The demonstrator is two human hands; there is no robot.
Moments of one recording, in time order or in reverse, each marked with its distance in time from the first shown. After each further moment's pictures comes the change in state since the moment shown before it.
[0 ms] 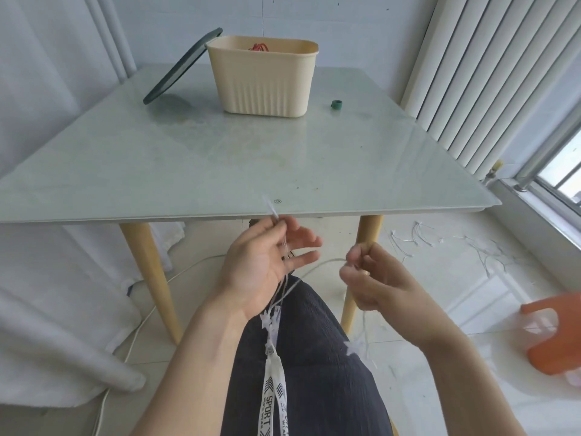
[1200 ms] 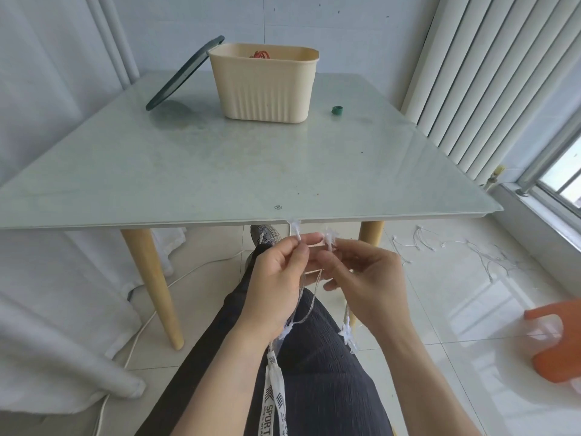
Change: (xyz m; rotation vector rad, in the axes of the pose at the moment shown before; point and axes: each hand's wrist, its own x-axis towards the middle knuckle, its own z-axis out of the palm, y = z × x) left_hand -0.002 -0.036 0.009 0.249 0.080 0.126; right_hand 0.021 -0.009 0.041 -0.174 0.438 -0.175
